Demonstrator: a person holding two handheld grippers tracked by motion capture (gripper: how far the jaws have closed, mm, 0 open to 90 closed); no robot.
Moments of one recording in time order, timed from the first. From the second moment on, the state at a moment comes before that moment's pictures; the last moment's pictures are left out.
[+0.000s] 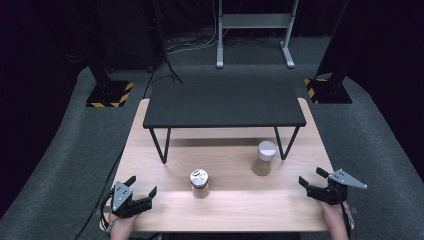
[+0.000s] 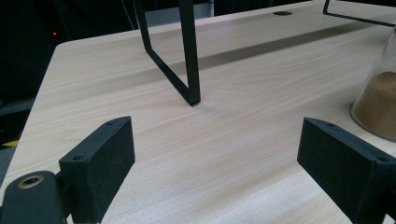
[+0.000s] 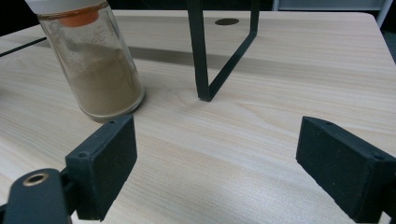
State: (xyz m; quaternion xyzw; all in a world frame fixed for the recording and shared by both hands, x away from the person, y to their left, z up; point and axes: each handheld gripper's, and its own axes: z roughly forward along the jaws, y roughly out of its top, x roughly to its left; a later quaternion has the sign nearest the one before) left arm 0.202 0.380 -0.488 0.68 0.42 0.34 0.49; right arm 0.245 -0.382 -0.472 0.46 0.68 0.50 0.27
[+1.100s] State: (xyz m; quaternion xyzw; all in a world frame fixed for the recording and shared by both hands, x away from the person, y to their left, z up) left arm 0.200 0.387 -0.495 0.67 0.41 0.32 0.52; right arm 0.244 -0.380 -0.472 0.46 0.68 0.50 0.27
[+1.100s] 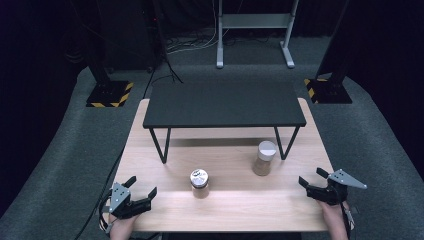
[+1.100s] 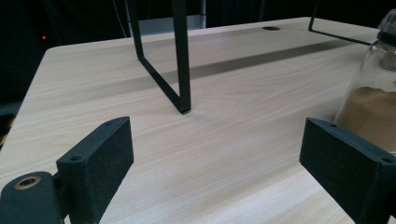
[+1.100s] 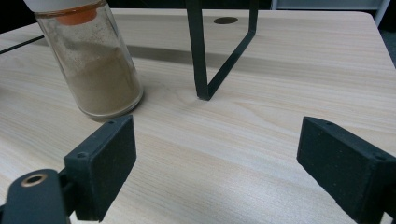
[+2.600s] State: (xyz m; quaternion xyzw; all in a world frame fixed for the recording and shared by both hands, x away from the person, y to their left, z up) left arm 0.235 0.310 -0.485 0.71 0.31 0.26 0.58; right arm 0.245 -0.376 -0.469 0.46 0.69 0.49 0.27
